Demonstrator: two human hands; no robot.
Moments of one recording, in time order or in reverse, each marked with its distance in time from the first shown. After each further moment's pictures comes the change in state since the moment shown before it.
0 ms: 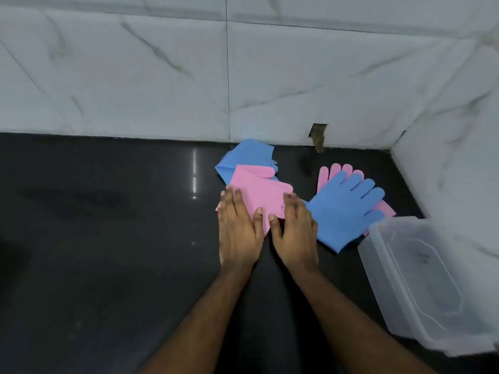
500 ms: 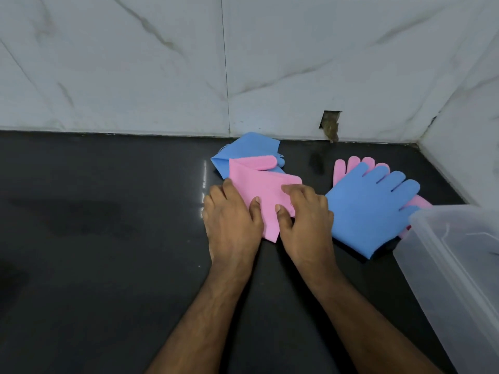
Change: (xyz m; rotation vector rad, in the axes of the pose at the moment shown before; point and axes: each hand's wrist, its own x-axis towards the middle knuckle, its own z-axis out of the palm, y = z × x) left_hand 0.013 -0.009 0.018 0.200 0.220 -0.061; right_hand 0.008 0.014 0.017 0.119 0.198 -0.143
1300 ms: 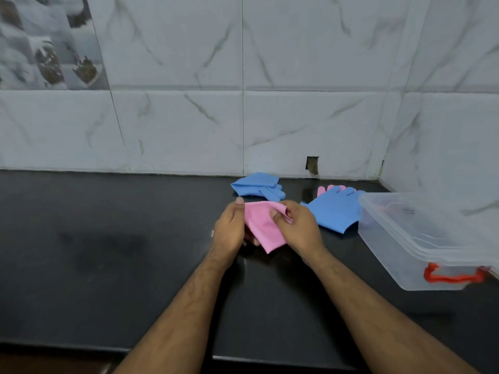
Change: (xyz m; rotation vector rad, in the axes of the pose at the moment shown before) left_hand -0.076 -0.043 -0.058 -0.902 -0.186 -0.082; right_hand -0.071 -0.025 -0.048 0.458 -0.051 -0.013
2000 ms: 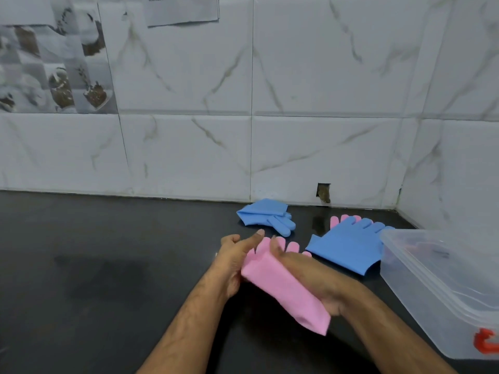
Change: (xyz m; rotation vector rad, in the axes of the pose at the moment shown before) left_hand 0.036 0.013 -0.005 -0.430 -0.124 -0.423; right_hand -0.006 -0.029 -0.025 0.474 -0.751 0.436
